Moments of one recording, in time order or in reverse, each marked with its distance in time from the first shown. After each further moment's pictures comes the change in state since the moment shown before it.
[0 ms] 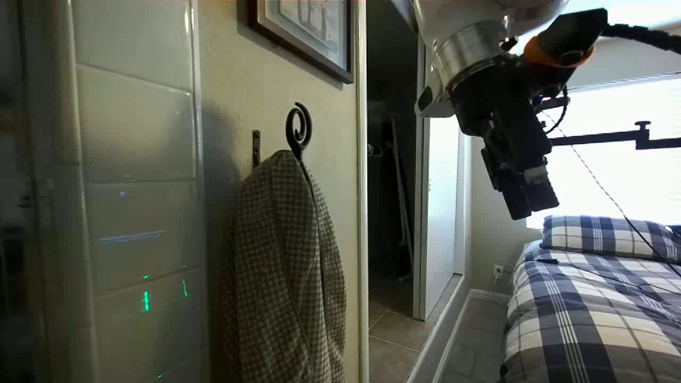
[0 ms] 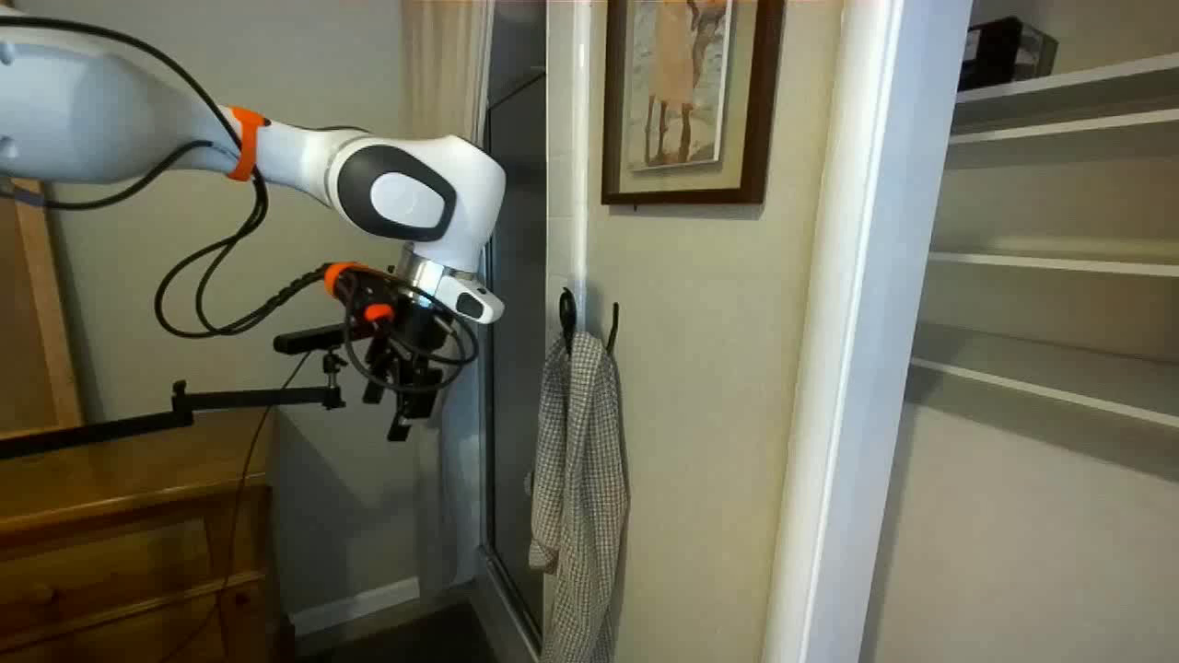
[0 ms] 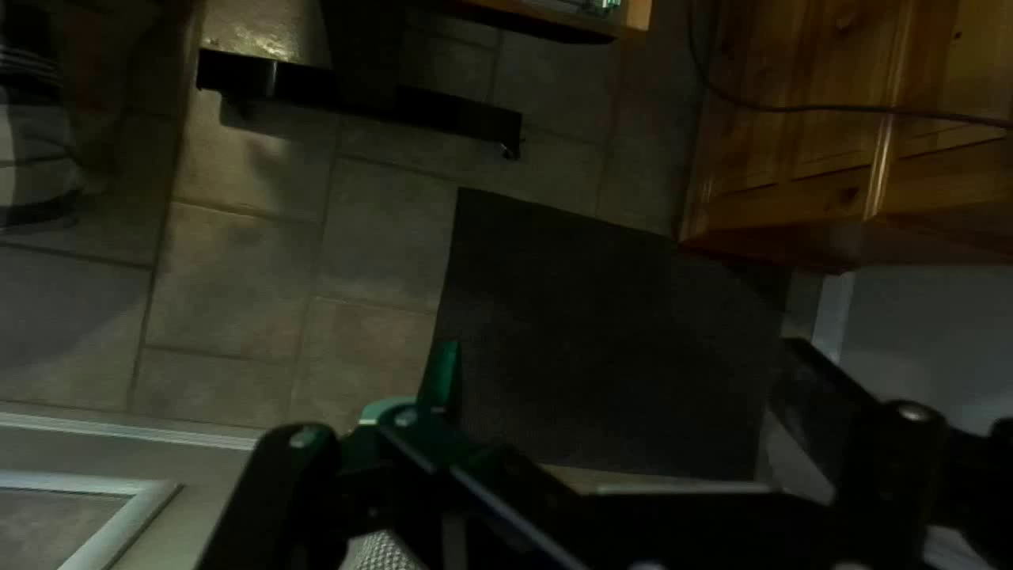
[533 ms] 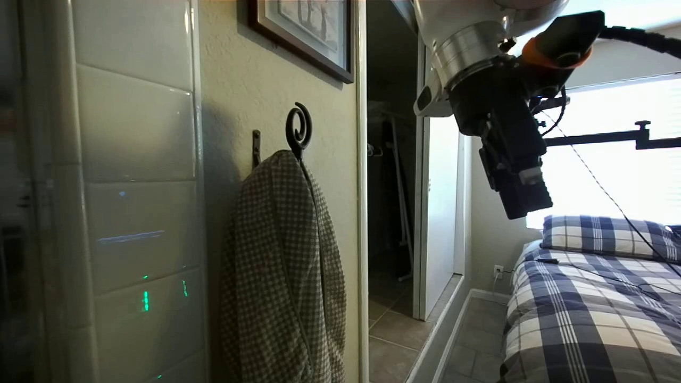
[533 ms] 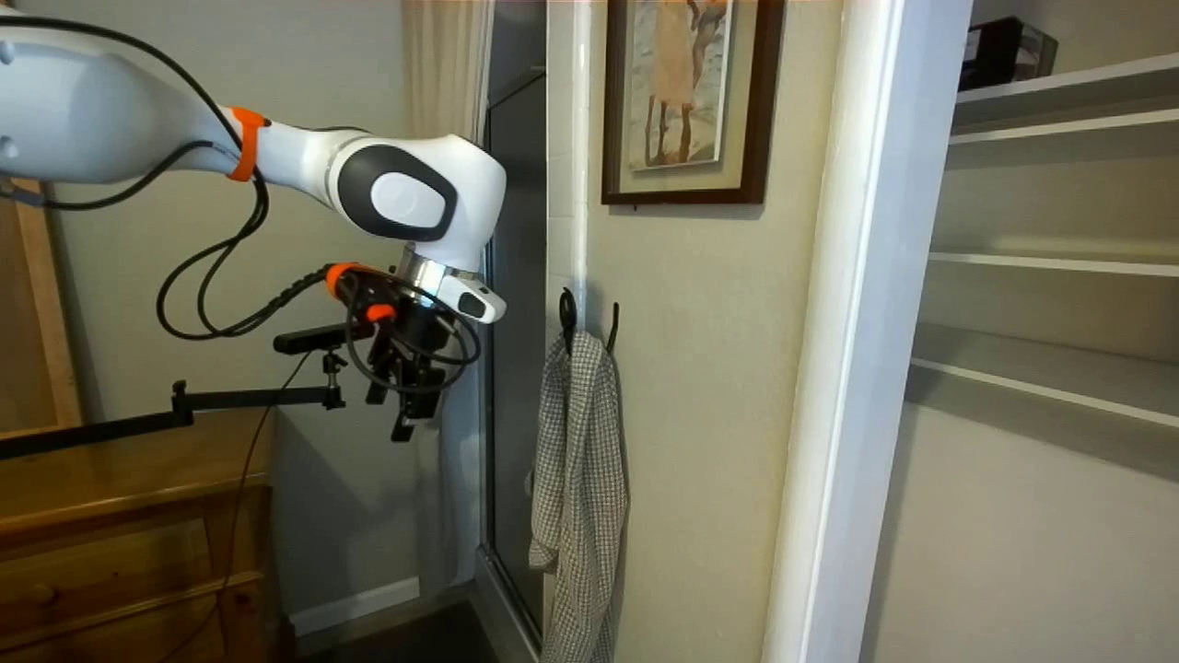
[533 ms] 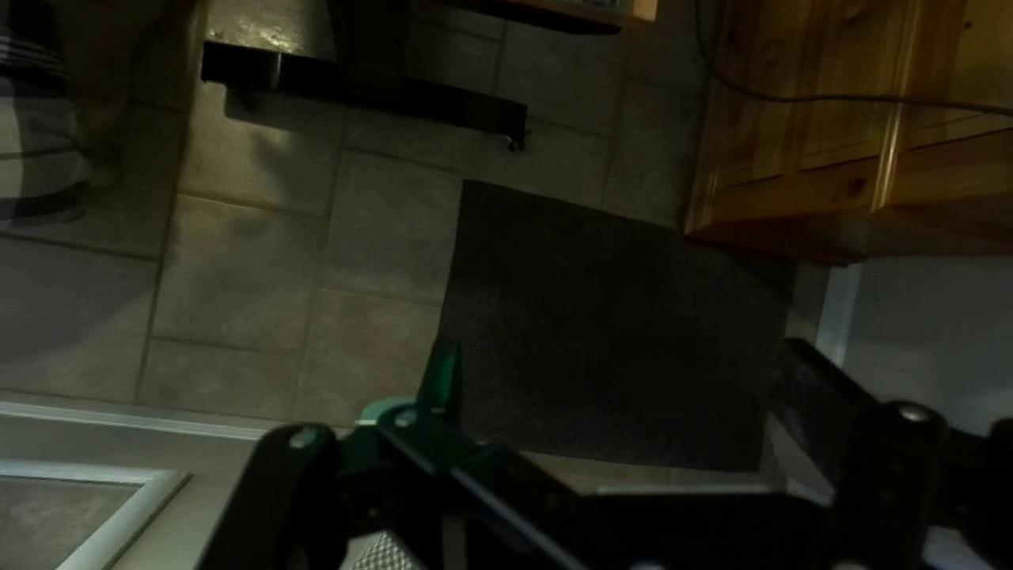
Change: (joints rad) arm -0.005 0.001 0.001 0.000 -0.008 0.014 -0.003
